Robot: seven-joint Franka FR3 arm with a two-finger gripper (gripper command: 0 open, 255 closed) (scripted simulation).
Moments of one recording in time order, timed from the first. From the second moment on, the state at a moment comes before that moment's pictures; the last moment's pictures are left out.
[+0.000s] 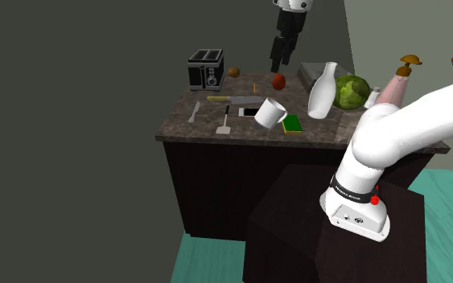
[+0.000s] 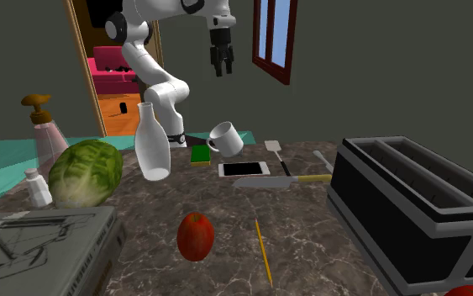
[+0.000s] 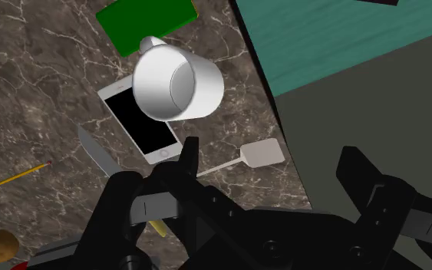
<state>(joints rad) 0.01 -0.80 -0.05 -2.35 -0.05 1.66 -0.11</state>
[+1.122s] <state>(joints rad) 0.03 -0.28 -0.28 -2.16 -0.08 1.91 -0.50</state>
